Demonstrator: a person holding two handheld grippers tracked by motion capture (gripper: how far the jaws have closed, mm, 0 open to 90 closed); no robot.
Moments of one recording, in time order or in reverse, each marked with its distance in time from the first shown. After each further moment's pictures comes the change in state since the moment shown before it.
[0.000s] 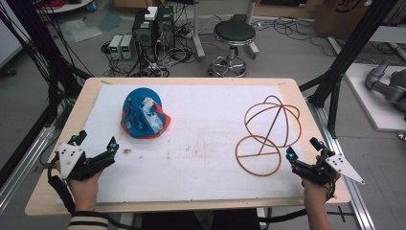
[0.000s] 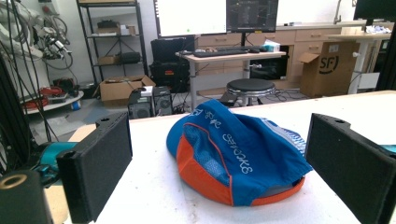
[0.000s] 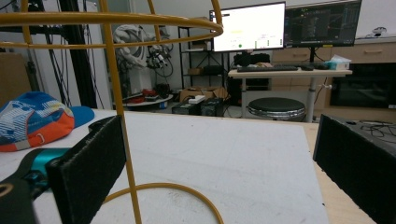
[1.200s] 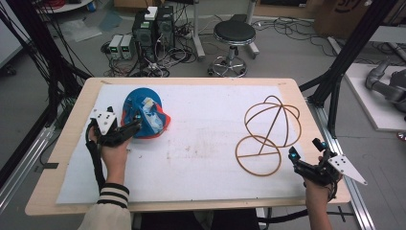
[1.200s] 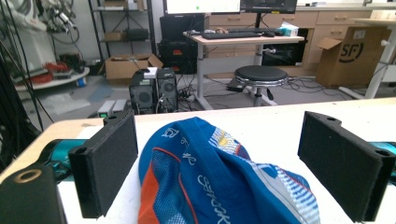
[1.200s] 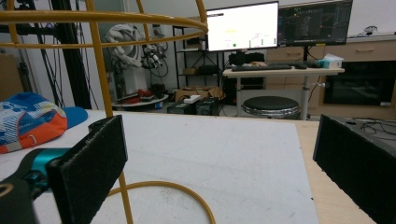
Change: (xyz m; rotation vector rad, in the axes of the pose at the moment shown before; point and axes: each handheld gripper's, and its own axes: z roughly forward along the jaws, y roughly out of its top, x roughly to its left) left arm -0.038 0.019 0.096 0.107 0.064 -0.054; right arm -0.005 -0.001 -0.003 -0.001 -0.023 0.011
